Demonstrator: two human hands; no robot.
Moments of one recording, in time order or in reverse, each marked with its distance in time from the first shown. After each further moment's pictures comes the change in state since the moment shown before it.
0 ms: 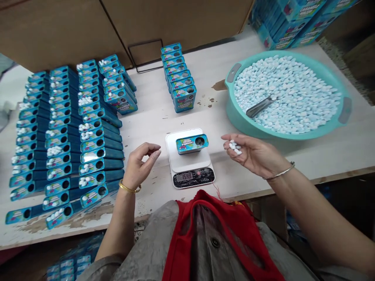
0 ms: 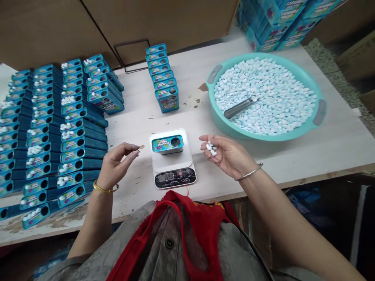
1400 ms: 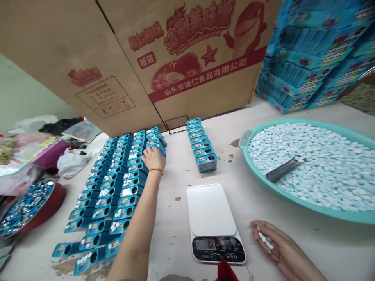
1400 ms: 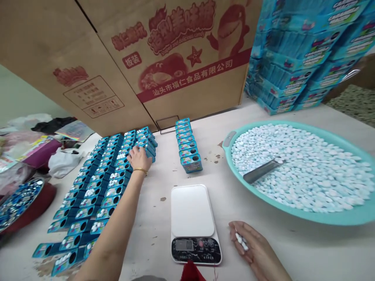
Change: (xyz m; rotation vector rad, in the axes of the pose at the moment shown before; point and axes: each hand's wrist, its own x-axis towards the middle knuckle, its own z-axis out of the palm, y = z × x) left_hand 0.166 -0.030 -0.047 1.120 0.413 -0.461; right_hand 0.017 0.096 -0.023 0.301 0.182 0.206
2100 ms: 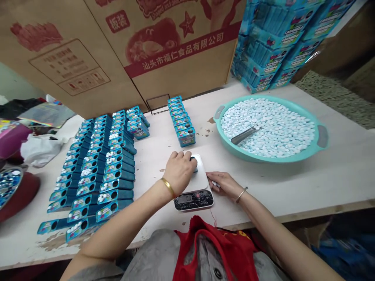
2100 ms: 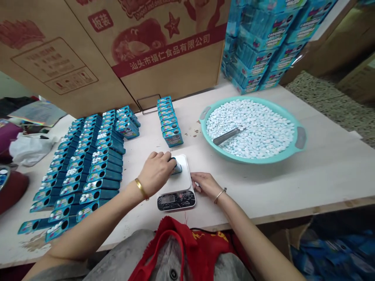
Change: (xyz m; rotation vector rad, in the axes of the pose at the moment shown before) left_hand -0.167 0.075 -0.113 0.045 -0.311 1.039; right_hand 0.014 -0.016 0.039 -0.403 -0.277 -0.162
